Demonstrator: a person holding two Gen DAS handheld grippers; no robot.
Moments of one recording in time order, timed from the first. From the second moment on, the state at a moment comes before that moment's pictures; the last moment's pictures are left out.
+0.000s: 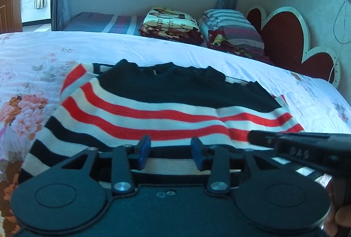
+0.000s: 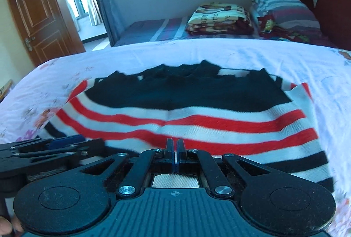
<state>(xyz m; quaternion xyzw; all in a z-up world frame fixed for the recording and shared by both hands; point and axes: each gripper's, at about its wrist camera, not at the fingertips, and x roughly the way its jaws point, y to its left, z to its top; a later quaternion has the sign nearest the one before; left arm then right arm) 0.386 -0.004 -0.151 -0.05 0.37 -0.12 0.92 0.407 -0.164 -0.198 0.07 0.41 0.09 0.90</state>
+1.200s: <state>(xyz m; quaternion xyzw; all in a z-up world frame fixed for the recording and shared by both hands) 0.363 0.052 -0.175 -0.02 0.37 -0.07 0.93 0.343 -0.275 -0.229 0.04 0.42 -0.01 0.91</state>
